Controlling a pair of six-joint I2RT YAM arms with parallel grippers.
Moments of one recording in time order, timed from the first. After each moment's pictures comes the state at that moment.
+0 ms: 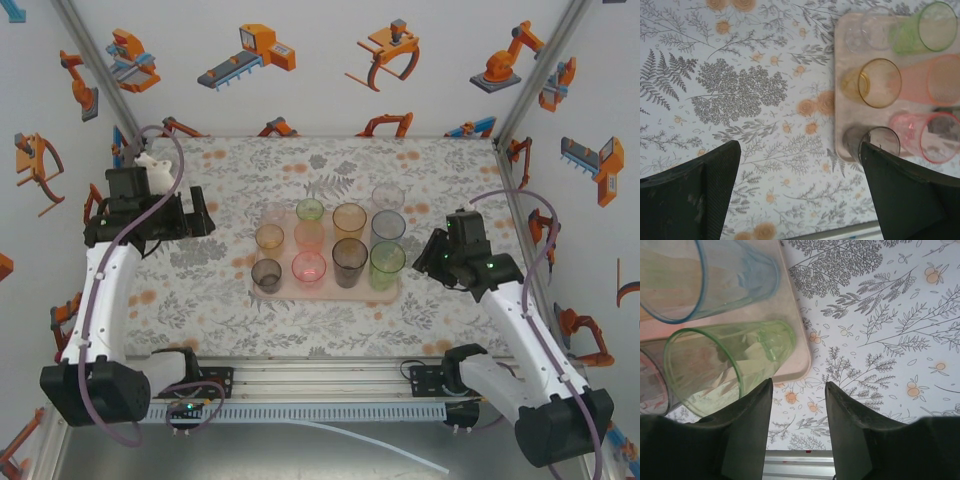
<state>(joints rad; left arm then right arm) 0.02 1.15 1.14 -0.78 0.23 -0.05 0.24 0.92 0.83 -0.81 -0.01 0.63</state>
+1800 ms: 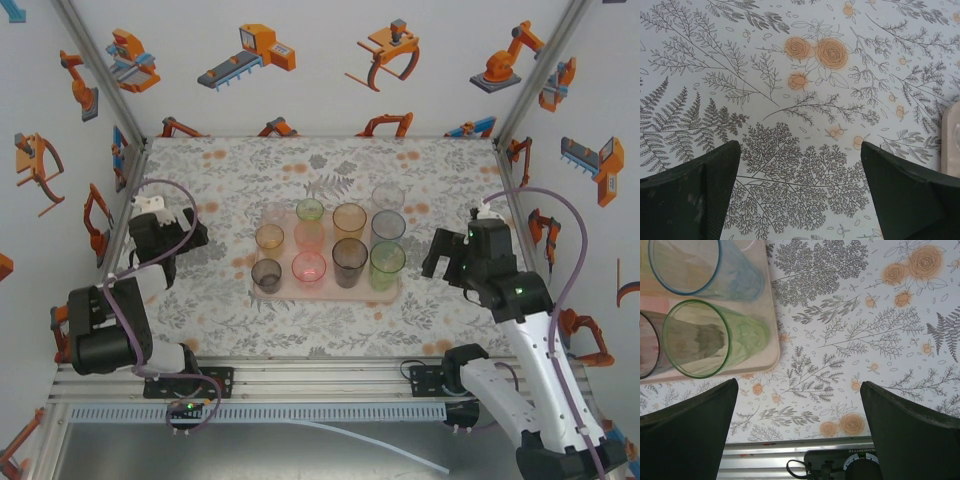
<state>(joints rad) 0.16 1.43 0.48 0.49 0.18 -0.16 0.24 0.74 0.93 -0.98 0.11 0.41</state>
